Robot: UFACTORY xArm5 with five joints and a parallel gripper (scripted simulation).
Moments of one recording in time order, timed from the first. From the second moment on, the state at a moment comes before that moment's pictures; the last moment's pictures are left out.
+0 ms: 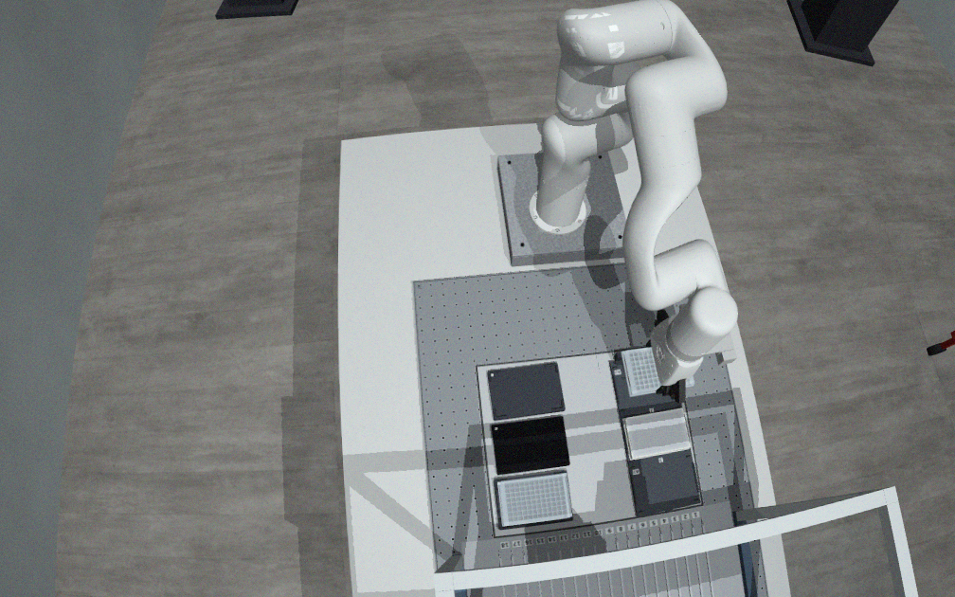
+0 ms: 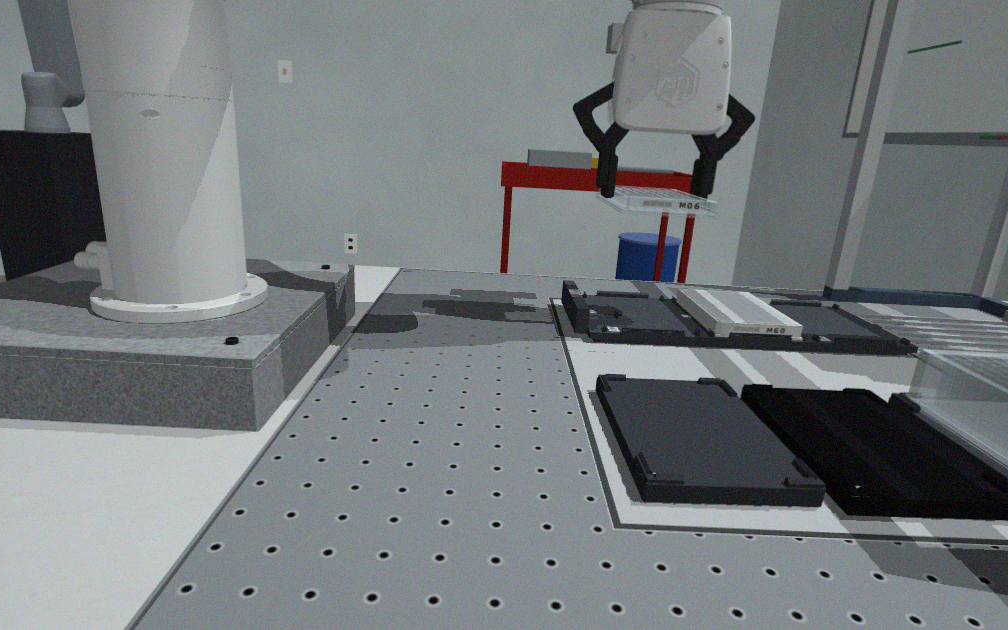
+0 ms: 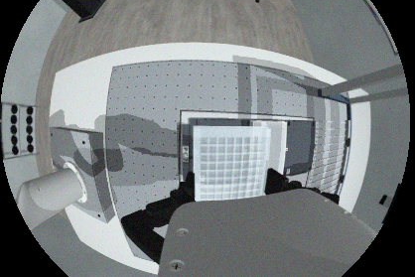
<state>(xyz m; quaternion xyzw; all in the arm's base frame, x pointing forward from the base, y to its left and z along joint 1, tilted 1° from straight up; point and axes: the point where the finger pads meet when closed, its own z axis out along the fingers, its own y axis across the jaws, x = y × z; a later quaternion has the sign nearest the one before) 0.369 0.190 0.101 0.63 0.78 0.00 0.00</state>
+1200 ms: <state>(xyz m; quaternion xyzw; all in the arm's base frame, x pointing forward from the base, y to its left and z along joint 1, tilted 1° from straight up) 0.369 0.201 0.087 0.63 0.78 0.00 0.00</state>
